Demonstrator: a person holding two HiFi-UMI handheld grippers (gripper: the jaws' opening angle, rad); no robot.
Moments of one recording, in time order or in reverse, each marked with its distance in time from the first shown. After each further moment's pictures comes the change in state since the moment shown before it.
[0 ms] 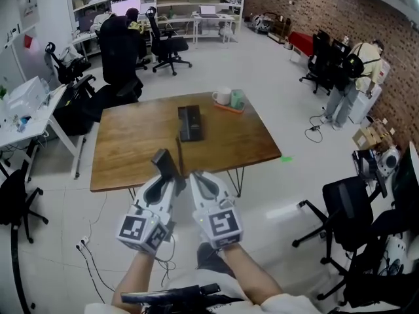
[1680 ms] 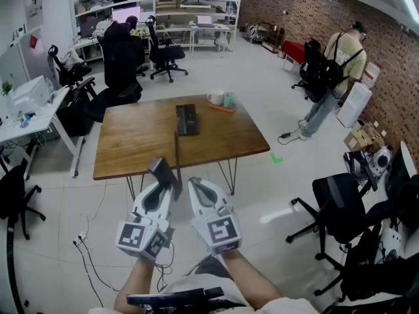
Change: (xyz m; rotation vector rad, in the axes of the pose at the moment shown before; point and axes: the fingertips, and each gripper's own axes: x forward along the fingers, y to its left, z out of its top) left arm -0.101 -0.058 0.023 0.007 -0.049 -0.006; right arm -0.096 0.066 0.020 -0.024 -0.012 -0.005
